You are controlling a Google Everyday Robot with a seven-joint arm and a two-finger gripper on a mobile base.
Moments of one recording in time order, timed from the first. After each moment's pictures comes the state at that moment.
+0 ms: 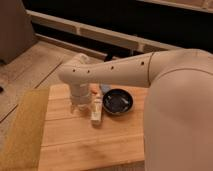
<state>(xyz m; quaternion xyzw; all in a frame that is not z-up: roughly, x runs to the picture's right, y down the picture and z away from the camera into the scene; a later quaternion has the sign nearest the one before) -0.108 0.103 0.703 -0.26 0.23 0.64 0.68</state>
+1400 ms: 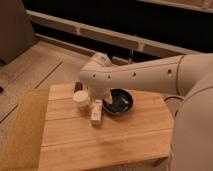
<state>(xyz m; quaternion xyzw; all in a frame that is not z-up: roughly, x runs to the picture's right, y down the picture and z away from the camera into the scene) -0.004 0.061 0.724 -0.16 0.18 0.68 0.69</state>
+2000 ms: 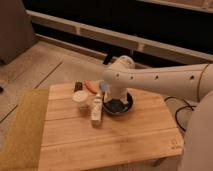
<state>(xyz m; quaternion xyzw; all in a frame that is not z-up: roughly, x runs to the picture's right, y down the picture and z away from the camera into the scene) 0.067 0.063 0.761 -0.17 0.18 0.72 0.65</state>
